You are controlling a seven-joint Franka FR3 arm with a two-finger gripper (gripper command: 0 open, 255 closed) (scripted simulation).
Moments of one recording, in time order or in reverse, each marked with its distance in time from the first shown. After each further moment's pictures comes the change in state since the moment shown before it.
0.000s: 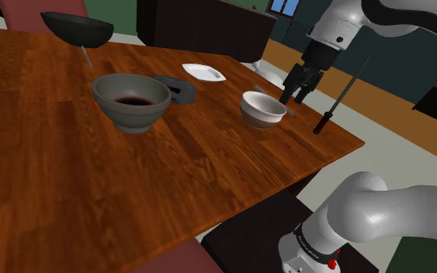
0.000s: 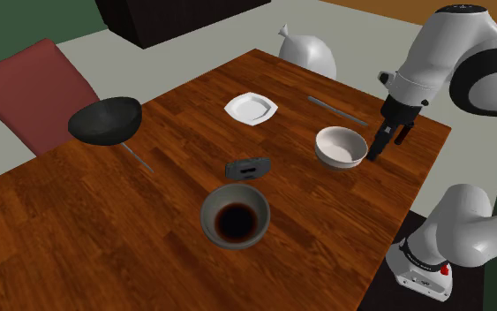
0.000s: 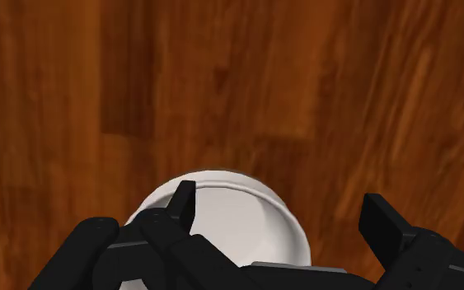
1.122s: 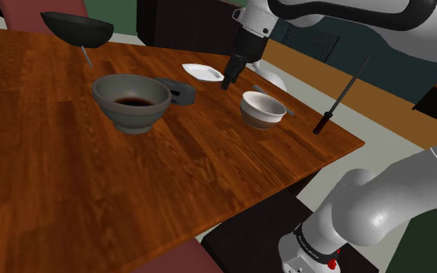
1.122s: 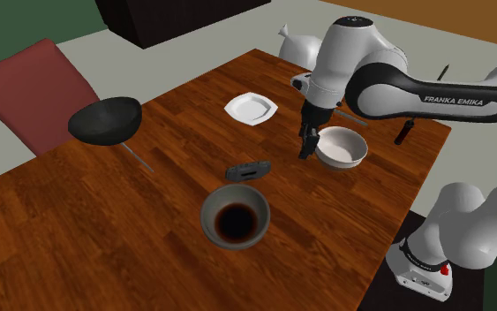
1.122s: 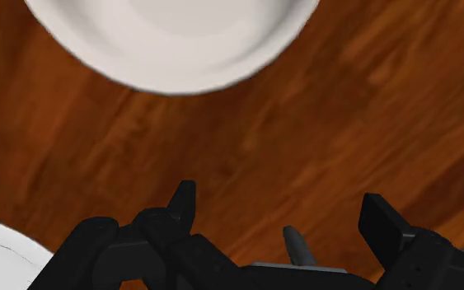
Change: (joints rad) arm 0.150 0.486 0.023 0.263 -0.022 0.303 -0.366
